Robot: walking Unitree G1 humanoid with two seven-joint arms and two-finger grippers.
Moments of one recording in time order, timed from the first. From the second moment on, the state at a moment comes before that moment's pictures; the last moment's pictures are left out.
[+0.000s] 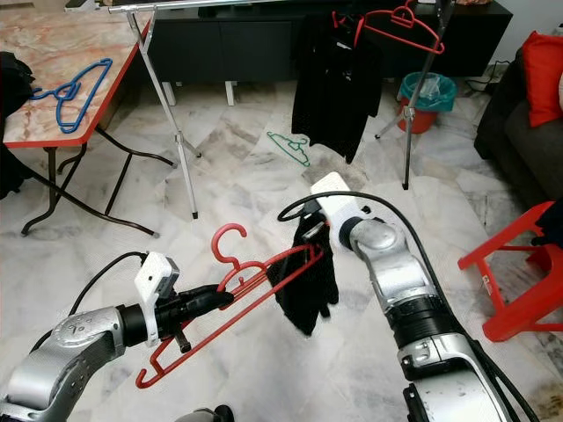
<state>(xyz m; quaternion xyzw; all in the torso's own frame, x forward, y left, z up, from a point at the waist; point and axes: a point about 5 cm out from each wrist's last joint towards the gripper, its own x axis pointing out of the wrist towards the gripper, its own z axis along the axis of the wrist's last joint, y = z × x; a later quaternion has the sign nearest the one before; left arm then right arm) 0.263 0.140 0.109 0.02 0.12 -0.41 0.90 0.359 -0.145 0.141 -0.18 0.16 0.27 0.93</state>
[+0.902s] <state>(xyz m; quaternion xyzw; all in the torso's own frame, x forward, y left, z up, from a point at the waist) 0.248 0.142 0.118 -0.05 0.10 -0.47 0.88 0.353 -0.136 0.141 -0.19 0.16 0.31 0.92</state>
